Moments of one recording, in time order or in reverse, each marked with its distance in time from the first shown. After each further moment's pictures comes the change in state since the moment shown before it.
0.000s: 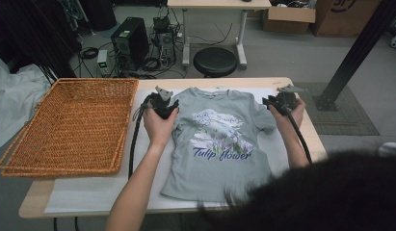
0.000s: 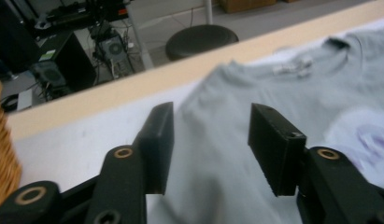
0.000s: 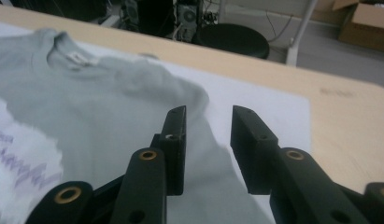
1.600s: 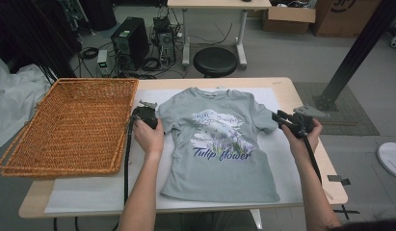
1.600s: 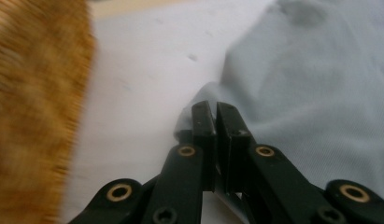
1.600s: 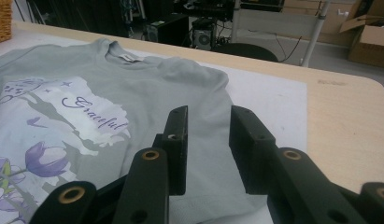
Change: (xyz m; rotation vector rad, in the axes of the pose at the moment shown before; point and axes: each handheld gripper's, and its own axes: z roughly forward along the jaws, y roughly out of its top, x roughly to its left) left arm 0.036 -0.034 0.005 0.192 0.273 -0.093; right arm 0.014 -0.039 -0.072 -0.121 0.059 0.000
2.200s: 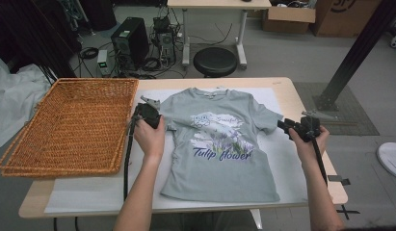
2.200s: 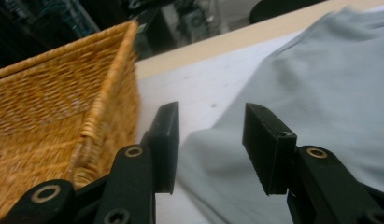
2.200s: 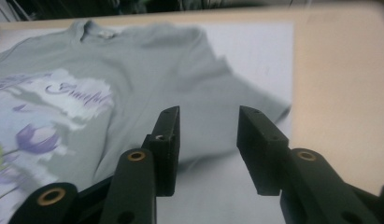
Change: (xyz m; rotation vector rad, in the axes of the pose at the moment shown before) left arm -0.018 0.007 -0.039 -0.147 0.031 0.082; right arm -0.020 -0.021 -0.010 0.135 0.009 0.220
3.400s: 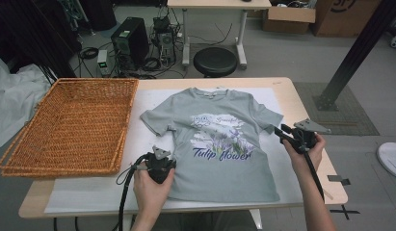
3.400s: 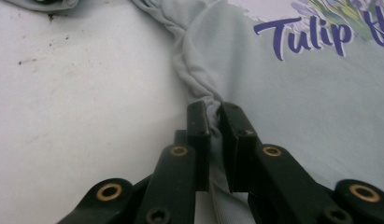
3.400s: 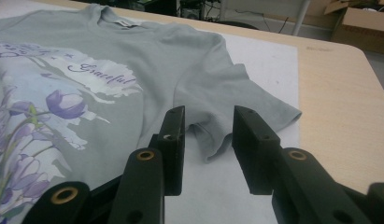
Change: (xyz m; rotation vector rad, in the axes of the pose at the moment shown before) left arm -0.036 -0.087 -0.117 0.267 -0.495 -0.084; right arm 0.042 -0.017 -0.021 -0.074 -0.080 -0.223
